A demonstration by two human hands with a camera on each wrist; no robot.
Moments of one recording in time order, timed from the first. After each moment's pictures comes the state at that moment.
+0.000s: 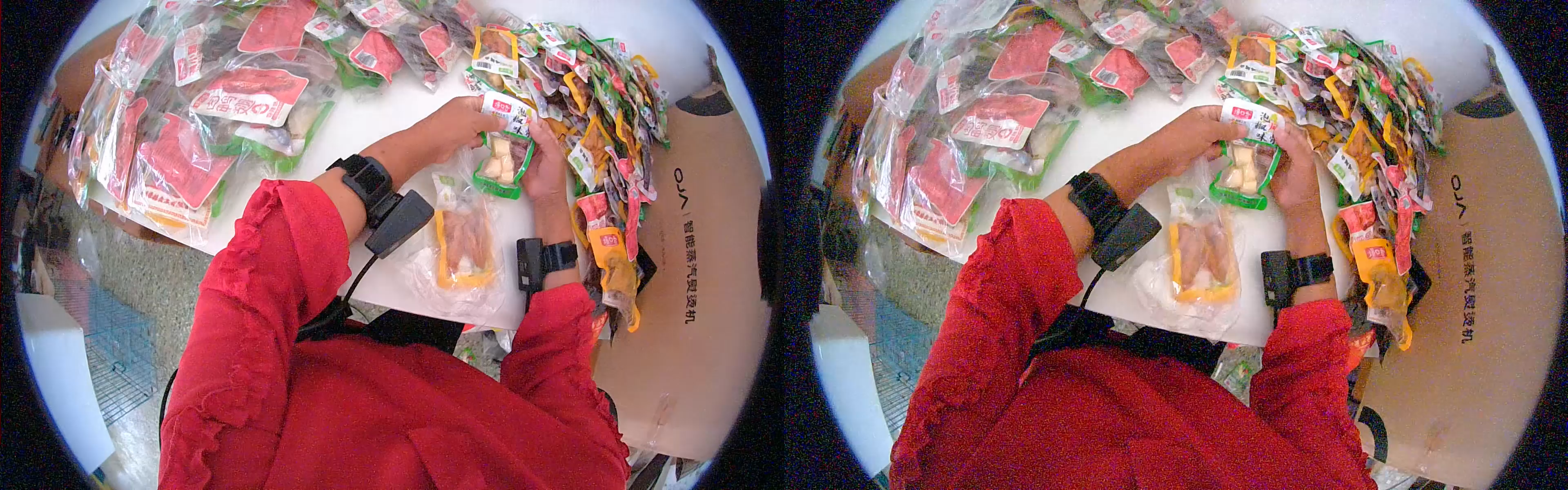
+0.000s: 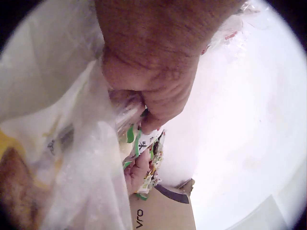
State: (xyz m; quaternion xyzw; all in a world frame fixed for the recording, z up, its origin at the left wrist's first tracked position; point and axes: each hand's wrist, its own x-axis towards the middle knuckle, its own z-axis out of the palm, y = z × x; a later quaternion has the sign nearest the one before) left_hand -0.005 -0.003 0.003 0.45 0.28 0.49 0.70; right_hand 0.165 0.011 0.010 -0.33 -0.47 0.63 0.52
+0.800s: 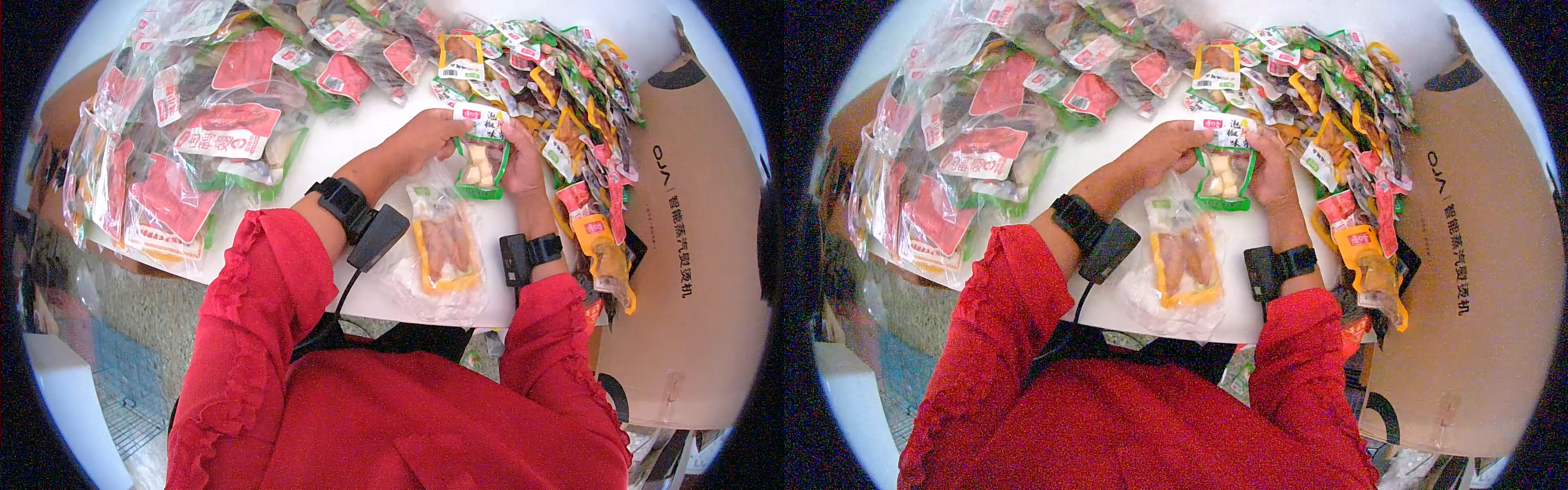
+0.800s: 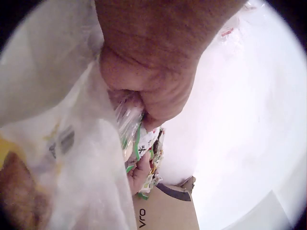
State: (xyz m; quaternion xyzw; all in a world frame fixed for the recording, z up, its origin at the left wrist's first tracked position) left_hand -0.010 0.004 0.002 0.46 0.27 0.44 0.72; right_hand 0.174 0.016 0.010 -0.33 -0.48 0.64 0.51
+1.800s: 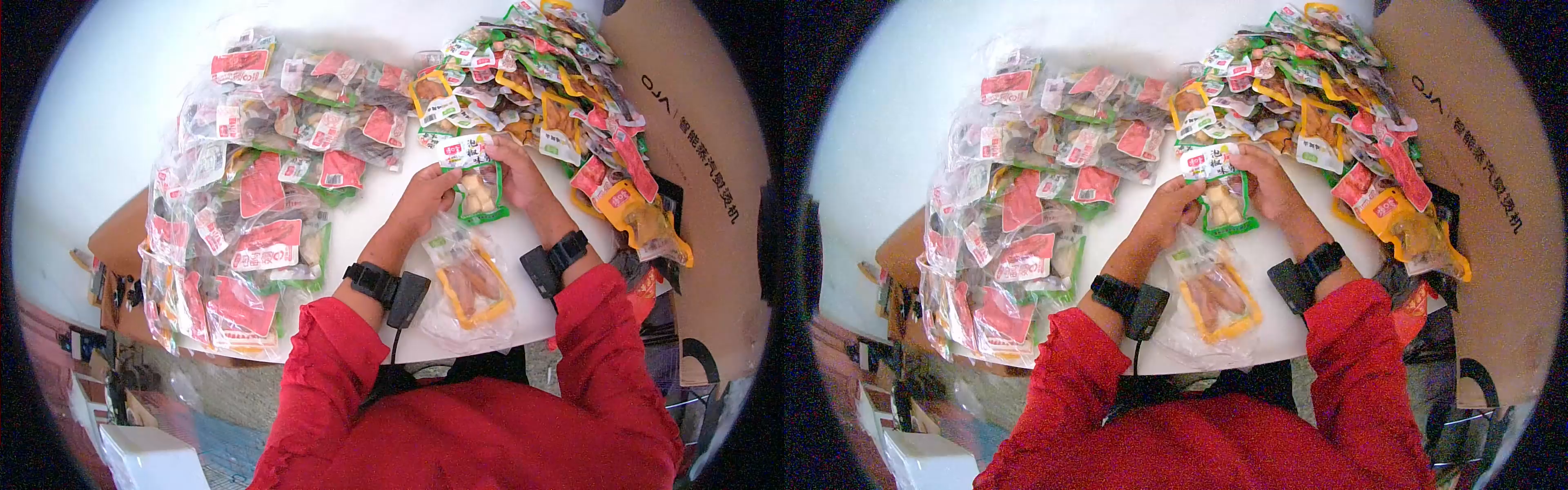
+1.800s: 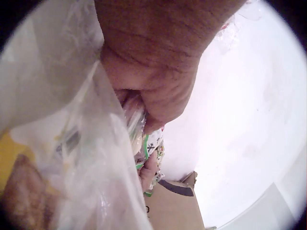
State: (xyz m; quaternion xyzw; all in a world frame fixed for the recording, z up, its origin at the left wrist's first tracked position) left_hand -0.005 -0.007 0.013 0.48 0.32 0.41 0.71; right_hand 0.172 0.005 0.019 -0.27 -0.45 0.65 0.55
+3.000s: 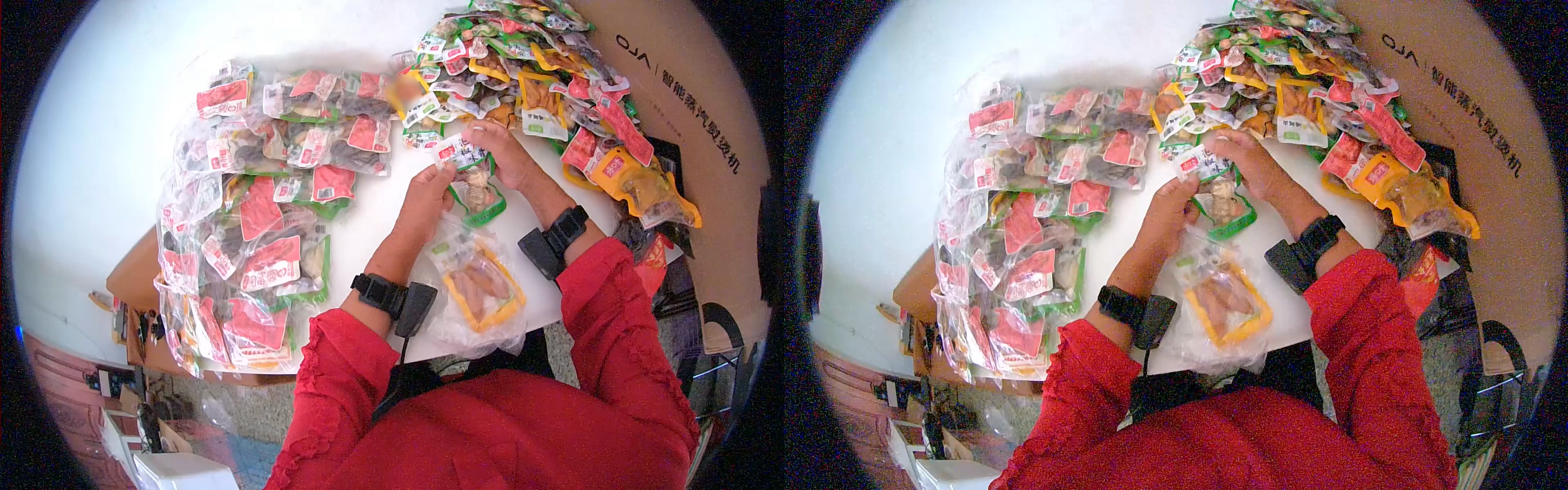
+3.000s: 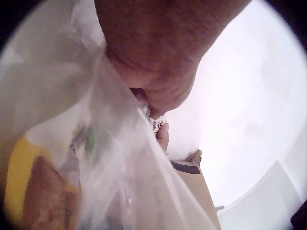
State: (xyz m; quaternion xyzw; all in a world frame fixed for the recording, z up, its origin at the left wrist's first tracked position) left_hand 0.013 -0.017 0.006 0.53 0.35 0.42 0.65; right_hand 0.178 0.010 0.021 -0.28 -0.49 0.62 0.55
